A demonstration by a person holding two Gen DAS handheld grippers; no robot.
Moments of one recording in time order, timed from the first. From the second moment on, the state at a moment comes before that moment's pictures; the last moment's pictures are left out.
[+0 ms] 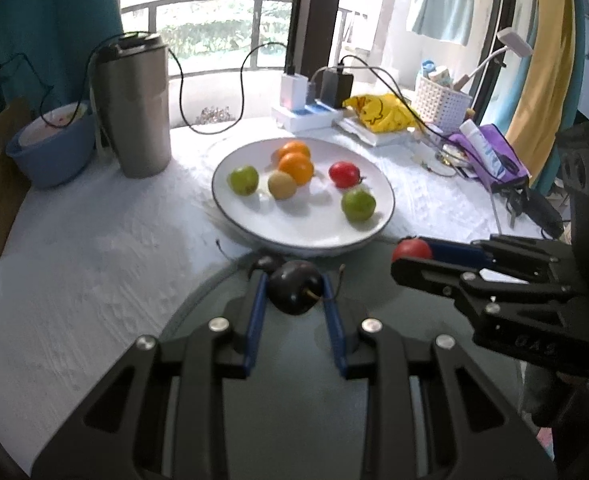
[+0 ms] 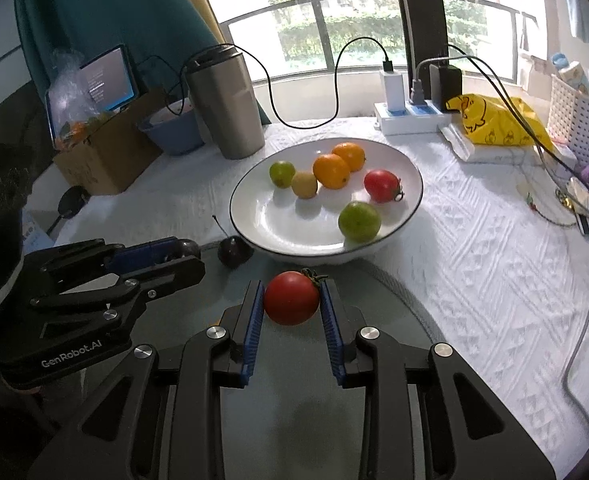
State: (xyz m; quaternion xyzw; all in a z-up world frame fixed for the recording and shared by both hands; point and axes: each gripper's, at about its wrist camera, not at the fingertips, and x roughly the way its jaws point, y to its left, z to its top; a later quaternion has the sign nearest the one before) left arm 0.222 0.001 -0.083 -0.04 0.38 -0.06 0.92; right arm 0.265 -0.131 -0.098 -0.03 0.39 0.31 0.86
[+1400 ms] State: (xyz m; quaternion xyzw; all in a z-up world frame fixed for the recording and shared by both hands) left arm 0.291 0.019 -0.085 -0.08 0.38 -0.06 0.92; right arm 0.323 -0.109 -0.097 -0.03 0.39 0.31 0.87
